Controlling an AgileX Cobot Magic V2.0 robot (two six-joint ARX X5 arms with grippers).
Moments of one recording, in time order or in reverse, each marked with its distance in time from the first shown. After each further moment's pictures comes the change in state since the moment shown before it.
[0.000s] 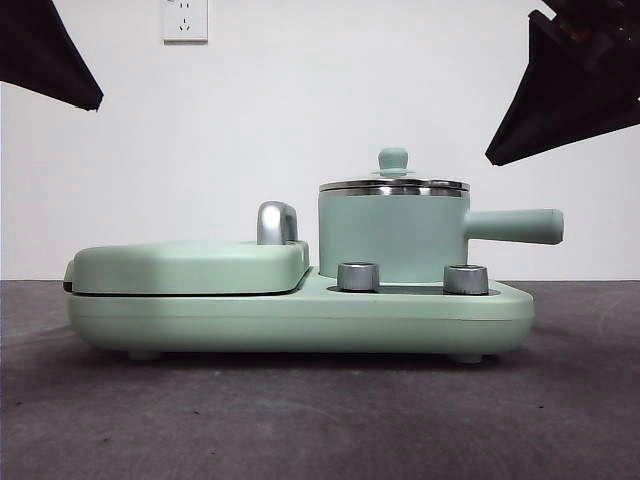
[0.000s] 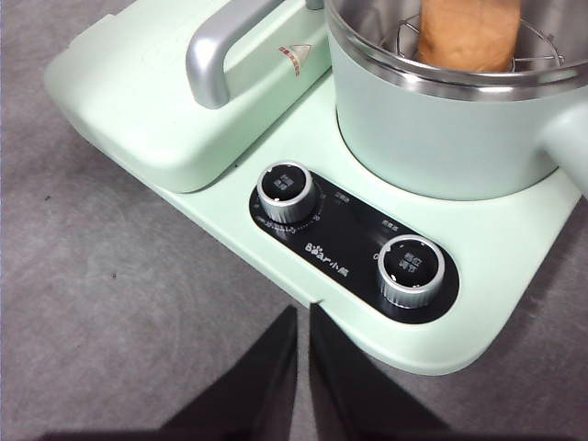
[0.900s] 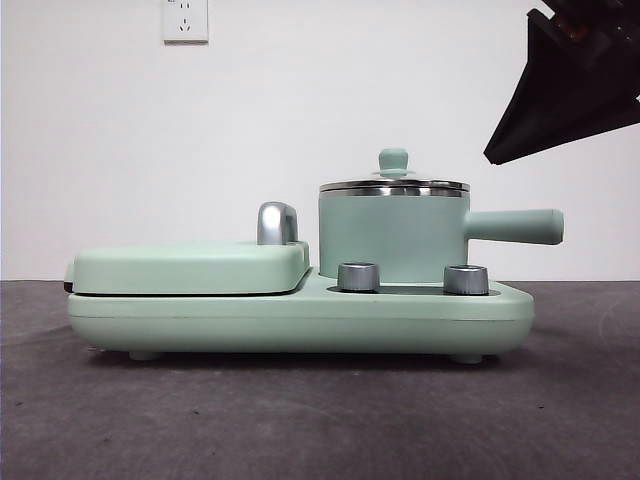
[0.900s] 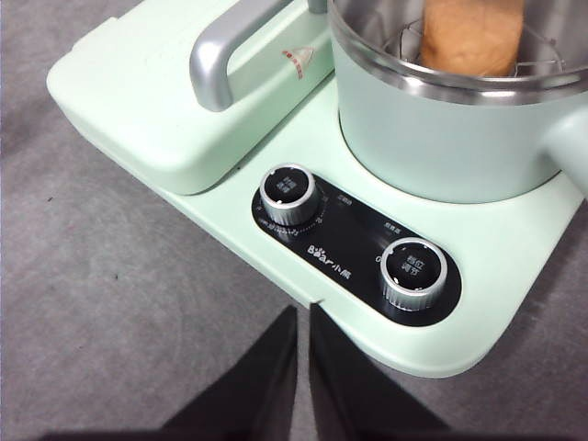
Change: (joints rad) left arm 0.586 -0.761 -0.674 0.364 -0.029 0.151; right arm 0.000 0.000 0.000 0.005 0.000 0.000
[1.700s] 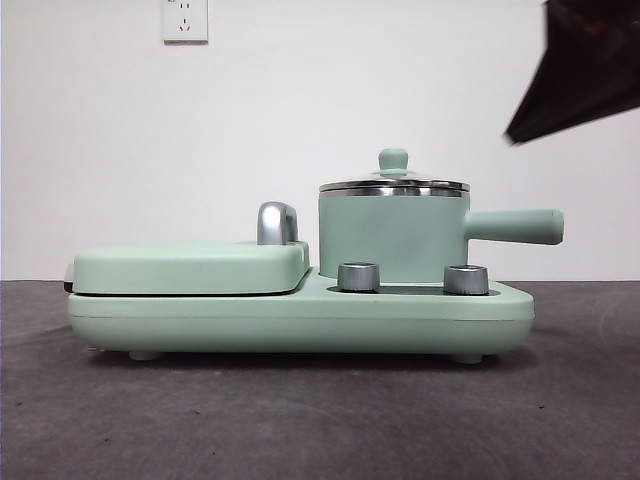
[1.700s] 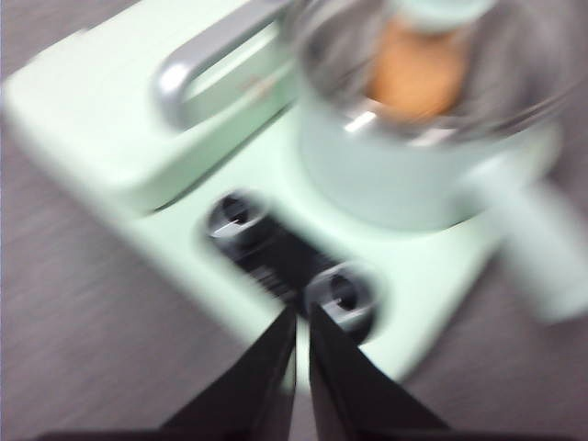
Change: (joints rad) left arm 0.000 0.003 0.000 0.002 0.000 0.002; right arm -0.047 -0.080 -0.030 0.053 0.098 -0.105
